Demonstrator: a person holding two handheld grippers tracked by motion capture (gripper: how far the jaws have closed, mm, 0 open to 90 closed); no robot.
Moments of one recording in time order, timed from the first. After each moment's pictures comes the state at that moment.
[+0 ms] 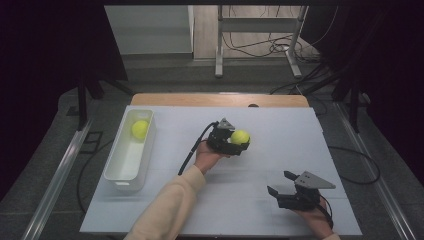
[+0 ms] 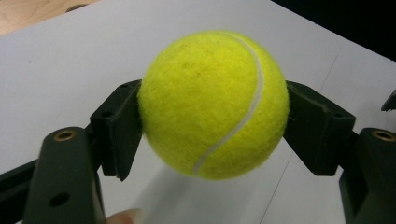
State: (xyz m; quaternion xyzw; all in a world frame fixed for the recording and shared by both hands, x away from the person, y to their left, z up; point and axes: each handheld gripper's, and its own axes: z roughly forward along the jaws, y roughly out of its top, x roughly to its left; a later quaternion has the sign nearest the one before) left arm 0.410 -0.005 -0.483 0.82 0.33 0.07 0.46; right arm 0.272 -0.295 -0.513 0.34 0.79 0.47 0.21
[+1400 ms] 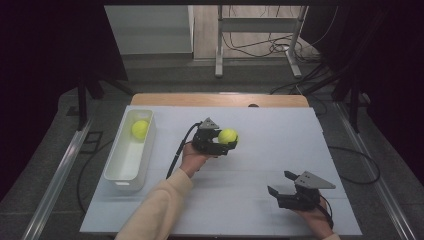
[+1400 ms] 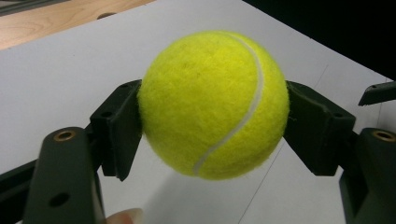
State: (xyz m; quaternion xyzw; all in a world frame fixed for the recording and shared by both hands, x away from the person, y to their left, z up) left arm 0.391 0.039 -0.472 0.79 0.35 0.08 0.49; right arm 0.272 -0.295 -0.513 0.34 0.79 0.46 0.21
